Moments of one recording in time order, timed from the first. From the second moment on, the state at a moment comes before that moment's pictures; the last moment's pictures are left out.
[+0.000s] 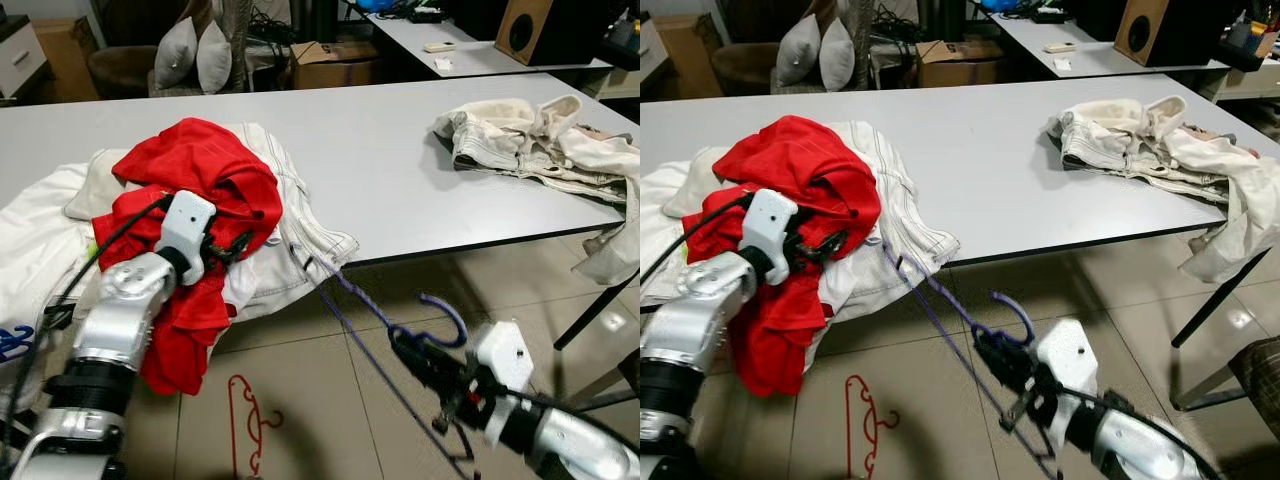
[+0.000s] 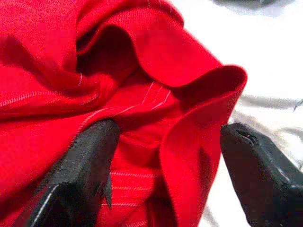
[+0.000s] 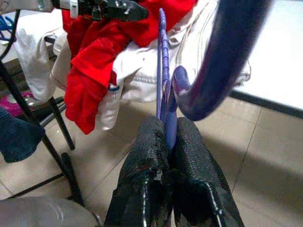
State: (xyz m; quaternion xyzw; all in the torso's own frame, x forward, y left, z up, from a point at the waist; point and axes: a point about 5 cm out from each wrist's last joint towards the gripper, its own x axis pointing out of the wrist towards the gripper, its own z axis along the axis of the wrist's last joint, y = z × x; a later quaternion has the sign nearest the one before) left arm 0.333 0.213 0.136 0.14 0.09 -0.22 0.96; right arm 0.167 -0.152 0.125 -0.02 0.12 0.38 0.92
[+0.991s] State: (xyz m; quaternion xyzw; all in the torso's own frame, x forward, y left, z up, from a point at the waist) left arm 0.326 0.192 0.126 0.15 0.12 -0.29 0.94; right arm 0.167 -0.158 0.128 -0.03 0.11 0.39 0.91
